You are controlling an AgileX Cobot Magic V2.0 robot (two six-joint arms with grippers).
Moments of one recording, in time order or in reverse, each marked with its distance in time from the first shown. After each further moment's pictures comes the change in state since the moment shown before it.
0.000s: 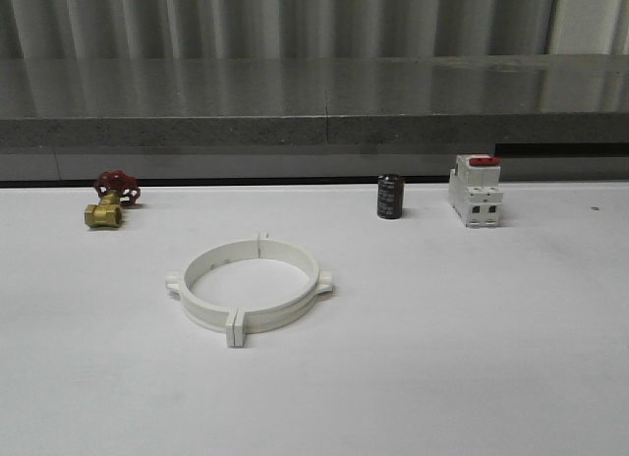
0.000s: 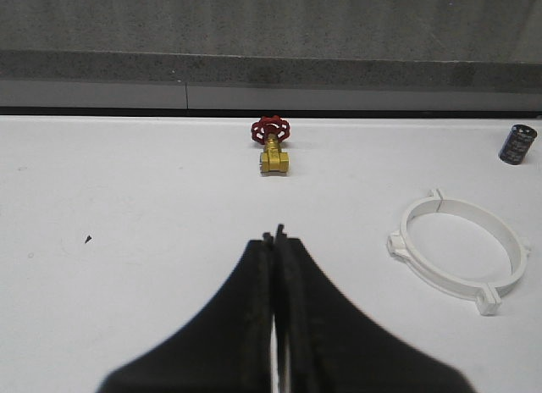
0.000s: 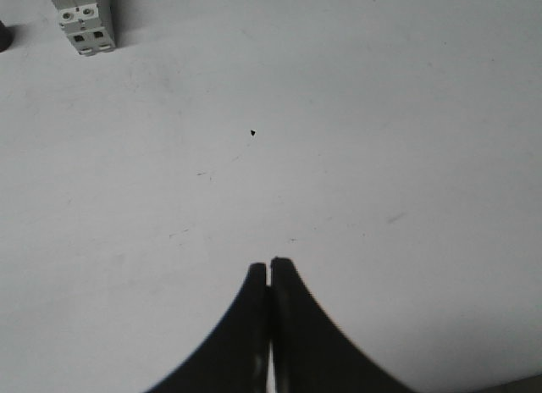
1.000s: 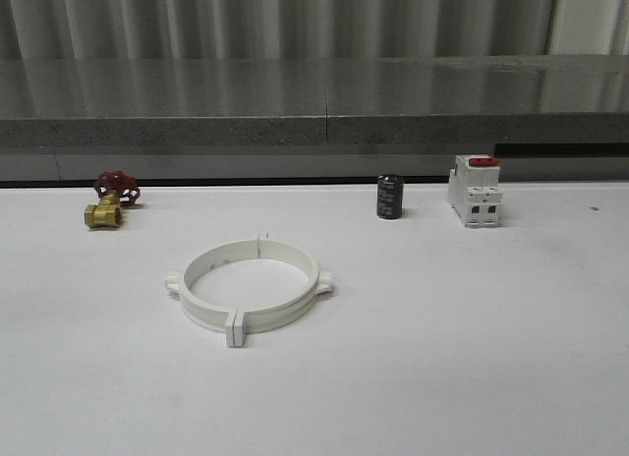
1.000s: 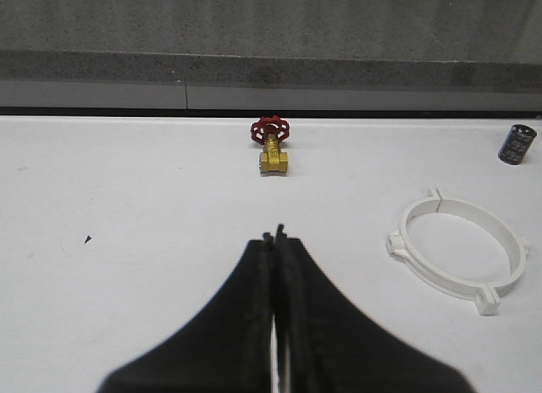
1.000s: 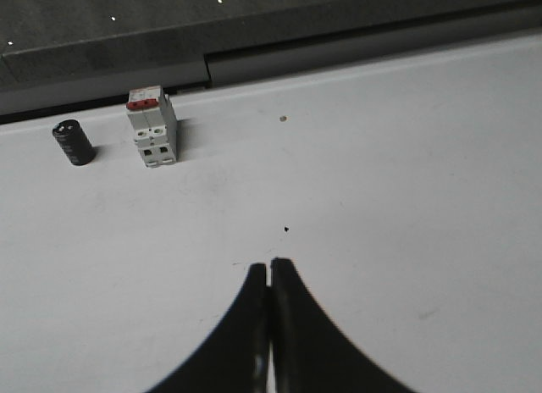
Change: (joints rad) left arm 0.000 0.000 0.000 0.000 0.000 0.000; right arm -0.206 -0.426 0.303 0.203 -0.353 -0.309
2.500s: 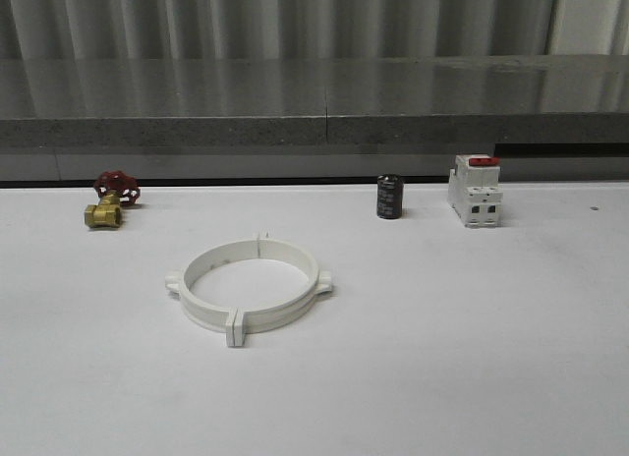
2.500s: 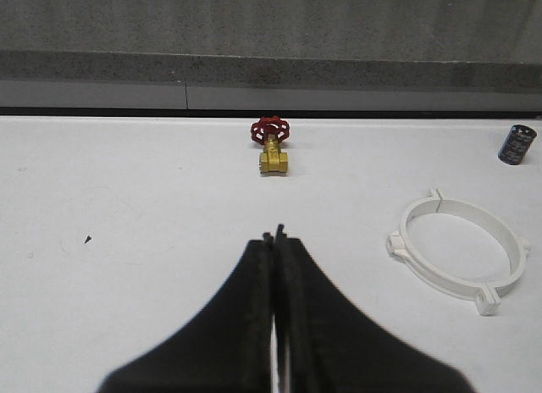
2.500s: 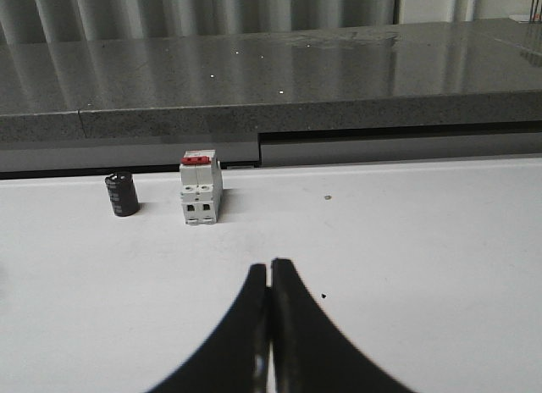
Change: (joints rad) left arm 0.000 0.000 0.001 0.000 0.000 0.000; right arm -0.015 -0.261 0.346 0.136 -0.378 -0.198
